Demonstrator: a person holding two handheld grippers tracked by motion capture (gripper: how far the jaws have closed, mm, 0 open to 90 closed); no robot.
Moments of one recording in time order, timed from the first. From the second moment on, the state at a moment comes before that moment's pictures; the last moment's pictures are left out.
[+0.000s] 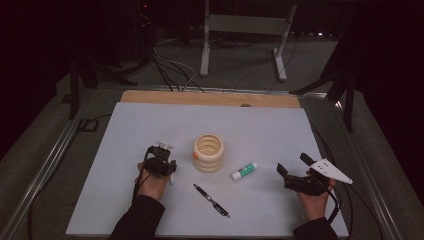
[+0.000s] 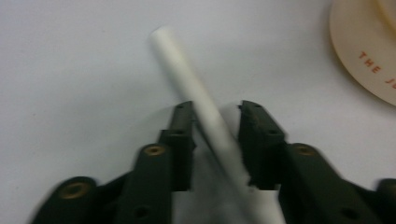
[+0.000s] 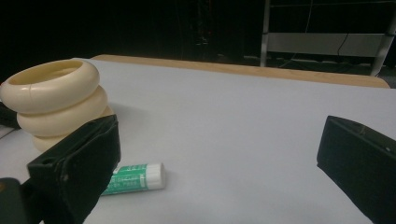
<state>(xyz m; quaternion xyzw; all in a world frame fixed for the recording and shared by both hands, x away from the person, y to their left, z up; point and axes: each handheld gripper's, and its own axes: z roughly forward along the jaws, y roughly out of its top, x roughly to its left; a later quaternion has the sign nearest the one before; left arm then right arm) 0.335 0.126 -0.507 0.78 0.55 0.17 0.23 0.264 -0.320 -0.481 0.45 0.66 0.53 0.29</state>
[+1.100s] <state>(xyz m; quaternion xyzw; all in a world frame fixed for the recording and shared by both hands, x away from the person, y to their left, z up) 0.334 0.140 -0.489 0.78 0.52 0.17 0.30 0.265 -0.320 -0.481 0.45 0.66 0.53 0.28</state>
